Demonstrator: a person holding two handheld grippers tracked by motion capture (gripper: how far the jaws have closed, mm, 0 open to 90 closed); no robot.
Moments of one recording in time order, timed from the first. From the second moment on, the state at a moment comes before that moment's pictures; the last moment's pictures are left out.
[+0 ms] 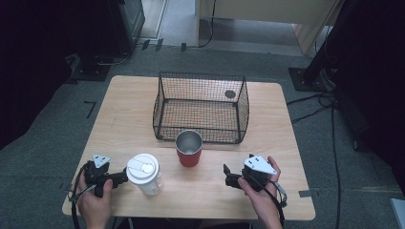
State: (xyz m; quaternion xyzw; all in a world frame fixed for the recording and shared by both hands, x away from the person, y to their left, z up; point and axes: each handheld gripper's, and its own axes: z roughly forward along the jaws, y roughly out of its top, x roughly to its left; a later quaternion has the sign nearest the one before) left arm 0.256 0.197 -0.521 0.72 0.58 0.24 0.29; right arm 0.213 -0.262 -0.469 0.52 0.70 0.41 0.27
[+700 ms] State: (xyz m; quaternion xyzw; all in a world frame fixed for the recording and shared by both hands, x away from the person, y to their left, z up) left arm 0.256 0.197 -0.521 0.72 0.58 0.24 0.29; right arm 0.220 -0.217 -0.457 0.47 0.72 0.44 0.25
